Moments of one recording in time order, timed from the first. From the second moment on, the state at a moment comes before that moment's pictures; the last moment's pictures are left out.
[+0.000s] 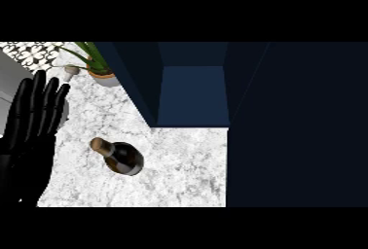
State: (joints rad) left arm -0.04 0.11 -0.05 -2.10 0.00 0.01 0.02; right arm 0.03 -0.11 0.00 -2.10 -0.02 0.00 -0.01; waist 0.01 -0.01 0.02
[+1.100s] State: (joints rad) left arm -0.34 0.00 -0.47 -2.08 -0.07 0.42 0.57; right arm 0.28 -0.15 0.24 -2.43 -0.17 0.16 0.21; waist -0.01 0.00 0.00
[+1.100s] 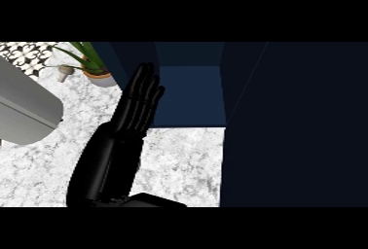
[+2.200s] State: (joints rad) left arm -0.53 0.00 -0.62 -2.23 -0.41 0.63 0.98; right arm 0.20 -0.15 0.31 -2.51 -0.11 0.07 0.39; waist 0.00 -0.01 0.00
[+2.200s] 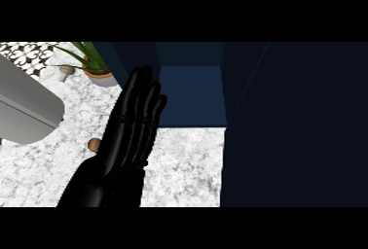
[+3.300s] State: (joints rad) left arm -0.39 0.13 -0.37 -2.35 -0.38 0.48 1.02; right arm 0.14 -0.16 0.34 -2.52 -0.09 0.02 0.46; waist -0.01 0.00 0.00
